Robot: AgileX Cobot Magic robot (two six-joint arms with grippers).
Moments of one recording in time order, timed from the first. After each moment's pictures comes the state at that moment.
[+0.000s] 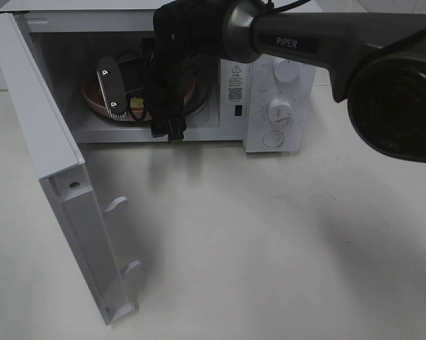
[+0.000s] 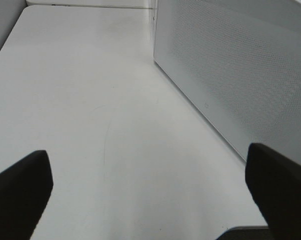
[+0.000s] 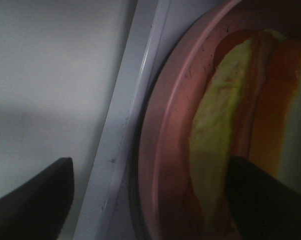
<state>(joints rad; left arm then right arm) -0.01 0.00 -0.52 -0.06 1.08 -0.01 0.69 2.45 -2.13 -0.12 0.64 -1.19</state>
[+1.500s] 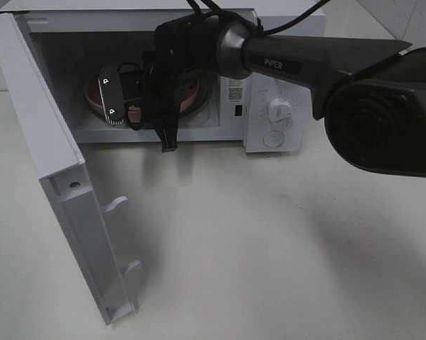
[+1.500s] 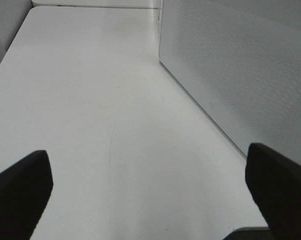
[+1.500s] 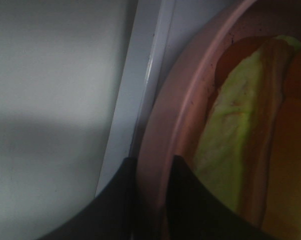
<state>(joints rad) -0.01 0.00 -0.52 -0.04 1.08 -0.01 0.67 2.54 -2.21 -0.05 0.64 -1.19</state>
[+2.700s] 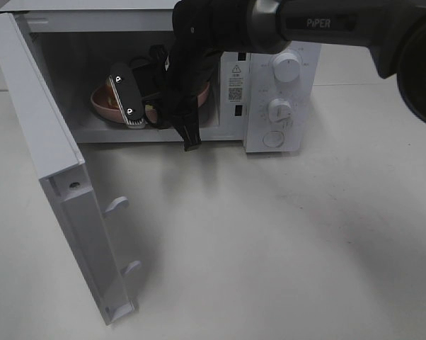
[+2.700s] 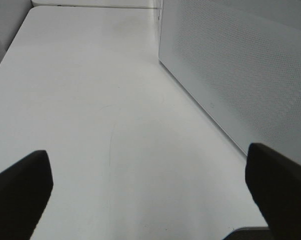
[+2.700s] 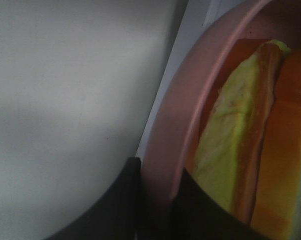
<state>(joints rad) -0.01 0.00 -0.52 -0.04 1.08 -0.01 0.67 2.31 -1.91 -0.03 0.61 -1.33</state>
